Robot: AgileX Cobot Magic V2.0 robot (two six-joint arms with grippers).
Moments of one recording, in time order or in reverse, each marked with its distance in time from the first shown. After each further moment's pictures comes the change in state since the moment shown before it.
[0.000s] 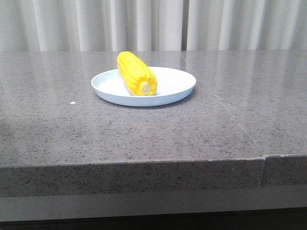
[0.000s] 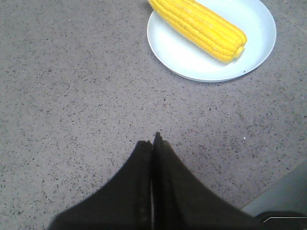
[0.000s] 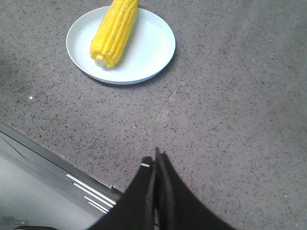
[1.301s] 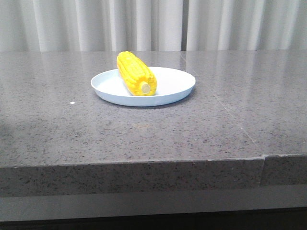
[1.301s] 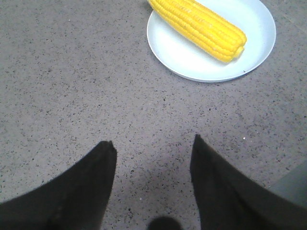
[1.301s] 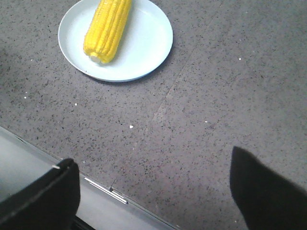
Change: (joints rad) left arm 0.000 0.000 0.000 0.000 0.000 0.000; right arm 0.000 0.159 -0.176 -0.001 0.124 0.003
